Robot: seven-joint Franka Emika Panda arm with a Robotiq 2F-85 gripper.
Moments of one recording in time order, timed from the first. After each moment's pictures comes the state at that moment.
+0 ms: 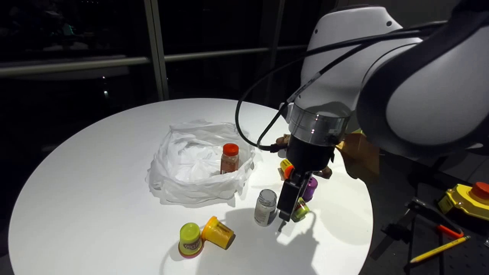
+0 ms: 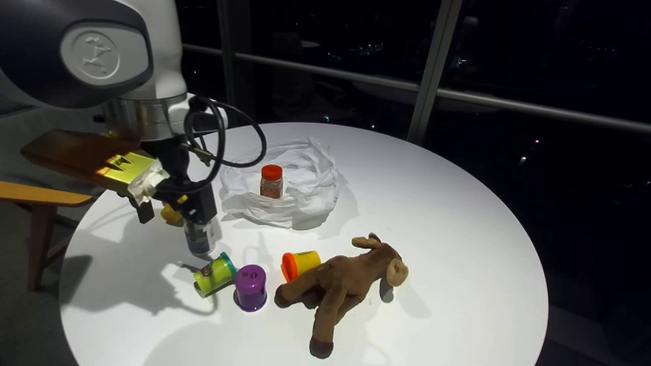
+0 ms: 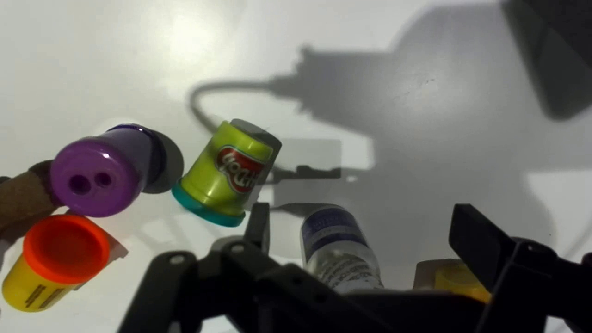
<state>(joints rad) 0.16 0.26 0.13 -2.55 0.01 2.81 0.06</state>
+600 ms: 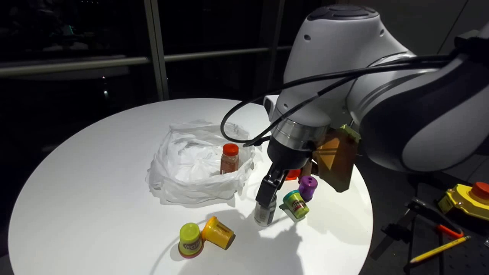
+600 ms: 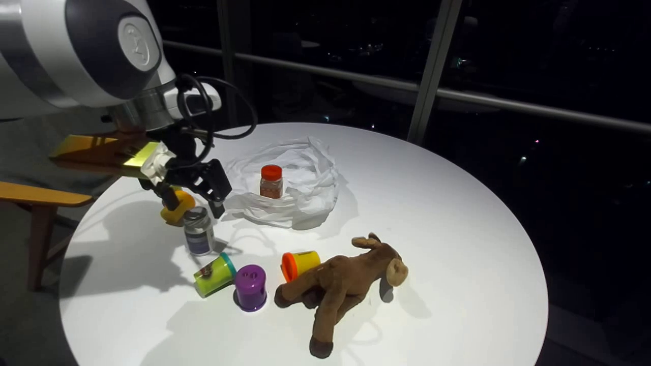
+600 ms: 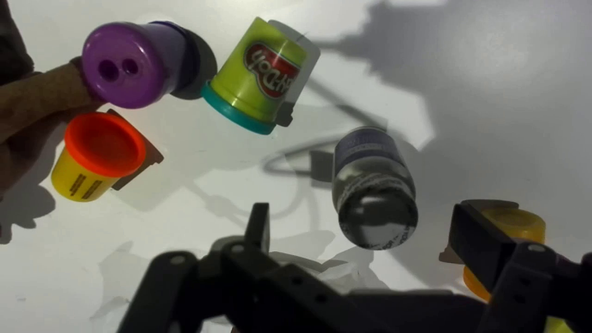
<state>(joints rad) 0.41 0.33 -0.13 -2.47 -0.41 2.90 0.45</state>
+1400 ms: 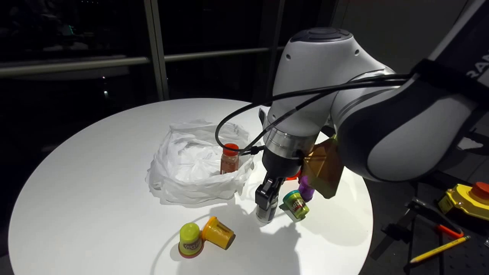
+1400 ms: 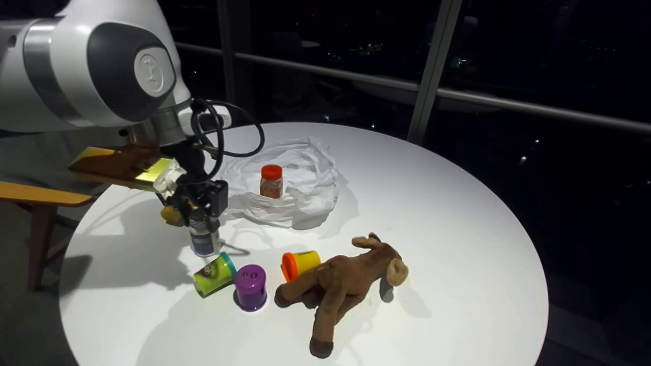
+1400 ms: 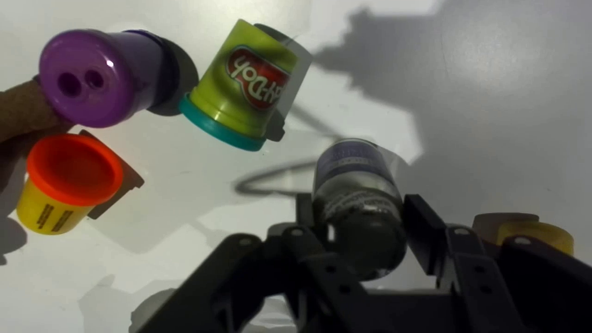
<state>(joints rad) 0.38 0.41 -0.10 -2.41 -0.31 2.89 0.39</state>
